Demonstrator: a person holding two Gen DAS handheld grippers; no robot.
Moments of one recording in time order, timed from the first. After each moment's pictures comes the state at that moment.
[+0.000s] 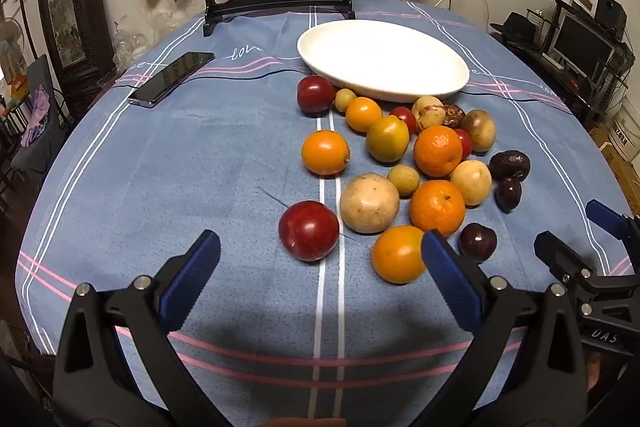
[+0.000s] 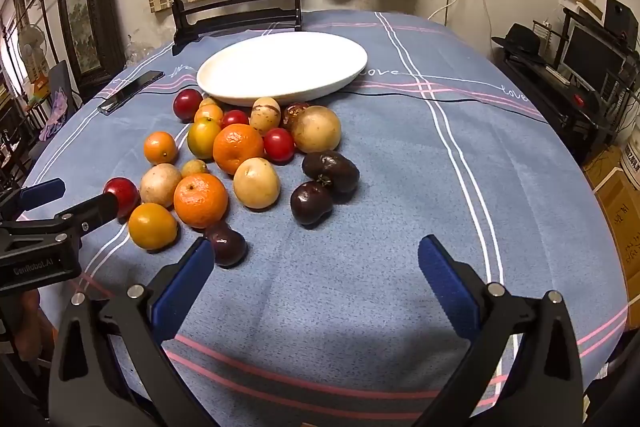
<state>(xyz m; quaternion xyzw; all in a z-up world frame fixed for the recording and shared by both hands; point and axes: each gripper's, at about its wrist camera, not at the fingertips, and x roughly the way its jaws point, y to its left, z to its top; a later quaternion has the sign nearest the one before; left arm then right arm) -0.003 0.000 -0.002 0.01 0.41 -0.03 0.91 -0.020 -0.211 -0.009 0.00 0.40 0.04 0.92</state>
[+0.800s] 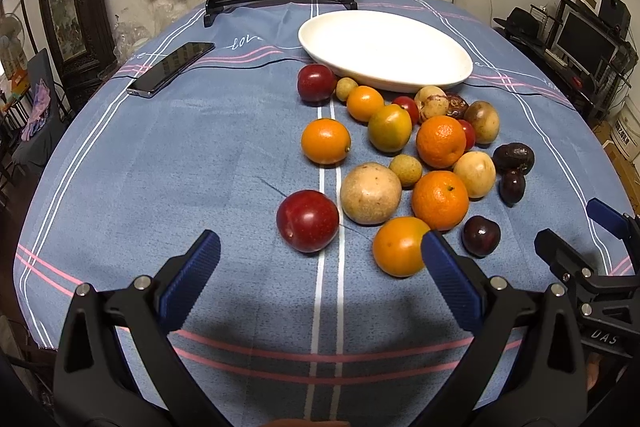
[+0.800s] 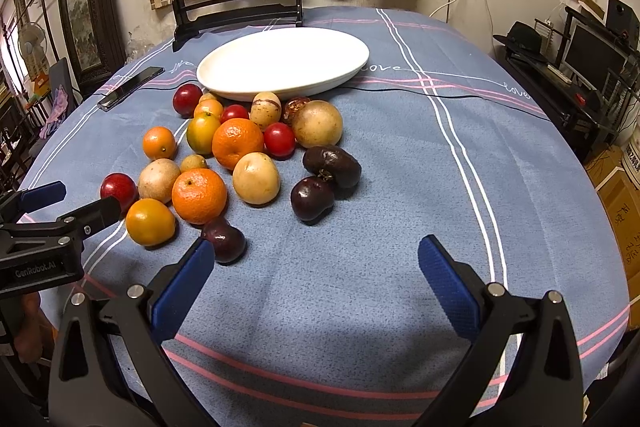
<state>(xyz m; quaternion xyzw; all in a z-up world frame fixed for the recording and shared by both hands) -0.001 -0.003 -0.007 0.01 0.42 -0.03 0.90 -0.019 -0.211 -0.014 0.00 0.40 0.04 0.91</state>
